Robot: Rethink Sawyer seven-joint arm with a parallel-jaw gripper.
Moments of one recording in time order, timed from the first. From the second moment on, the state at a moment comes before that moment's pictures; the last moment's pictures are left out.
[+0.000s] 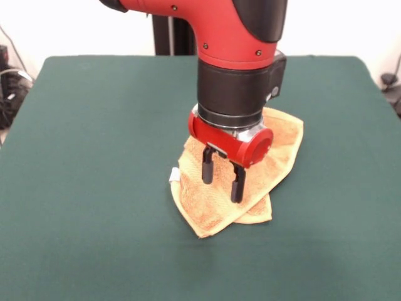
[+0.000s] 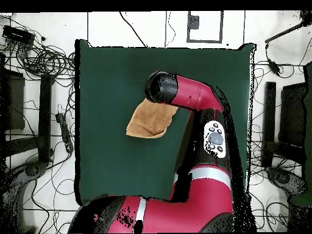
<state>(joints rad) -0.12 -0.34 -0.09 1.19 0.10 0.57 2.34</state>
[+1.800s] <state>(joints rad) -0.21 -0.38 0.00 1.33 -0.04 0.42 2.34</state>
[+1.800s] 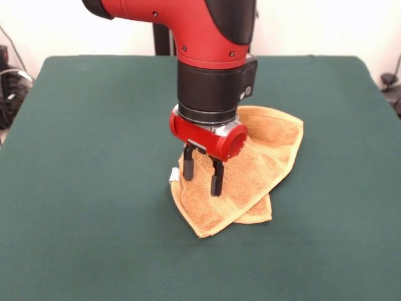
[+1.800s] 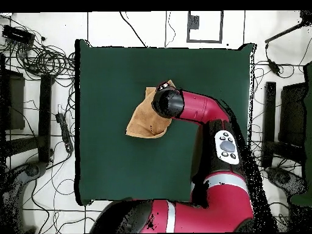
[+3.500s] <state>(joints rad) -0.23 -0.46 0.02 1.35 -0.04 0.61 2.34</state>
